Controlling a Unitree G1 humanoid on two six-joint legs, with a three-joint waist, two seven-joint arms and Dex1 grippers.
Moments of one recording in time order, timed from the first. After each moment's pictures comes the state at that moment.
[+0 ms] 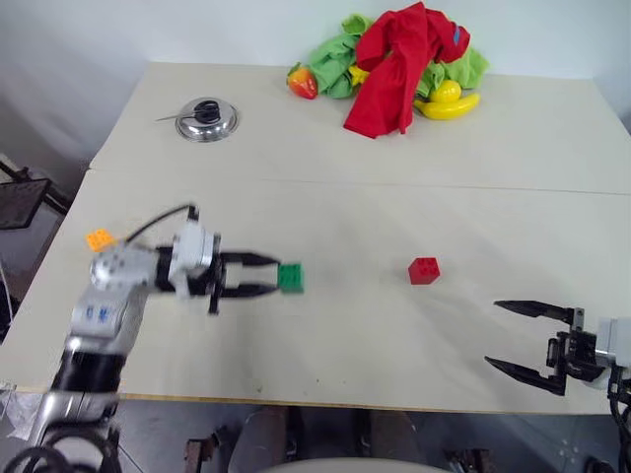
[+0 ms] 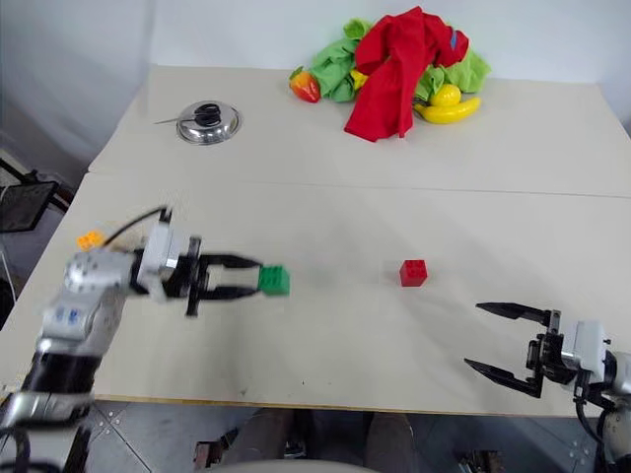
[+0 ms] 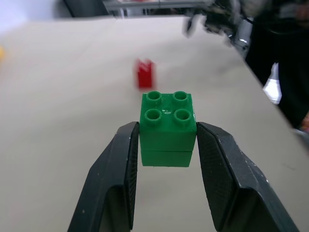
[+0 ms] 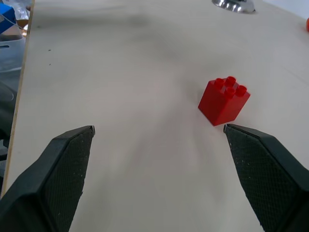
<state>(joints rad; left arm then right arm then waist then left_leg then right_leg) -0.59 0.59 -0.05 0.14 -0.44 0.11 -1.31 0.19 -0.80 -0.35 0.24 0.69 -0.44 1.55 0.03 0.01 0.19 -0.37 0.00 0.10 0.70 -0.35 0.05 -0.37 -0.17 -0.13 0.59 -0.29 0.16</state>
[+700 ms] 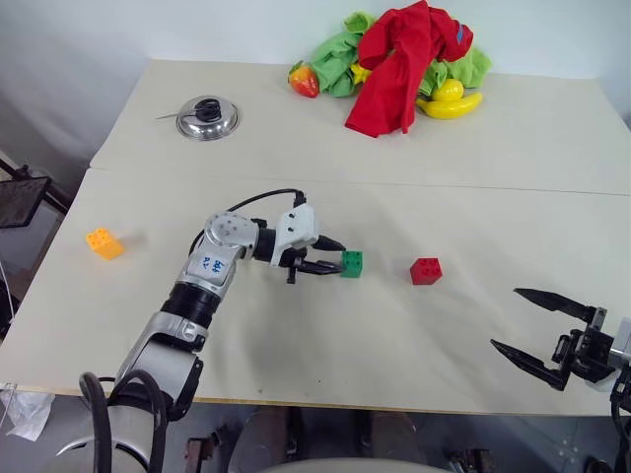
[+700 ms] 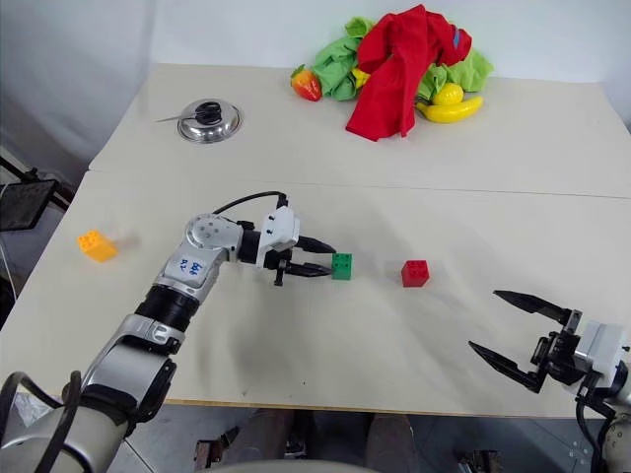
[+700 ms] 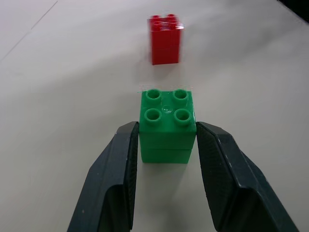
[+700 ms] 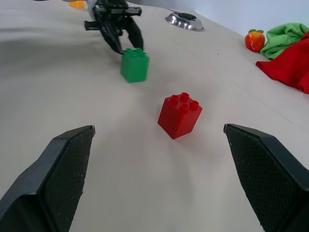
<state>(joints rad) -0.76 0.35 -0.25 0.48 -0.13 -0.03 -1.24 0.20 -0.71 -0.45 0.14 0.68 -0.41 1.42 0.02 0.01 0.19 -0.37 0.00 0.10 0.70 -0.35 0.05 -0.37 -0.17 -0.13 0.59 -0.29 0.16</state>
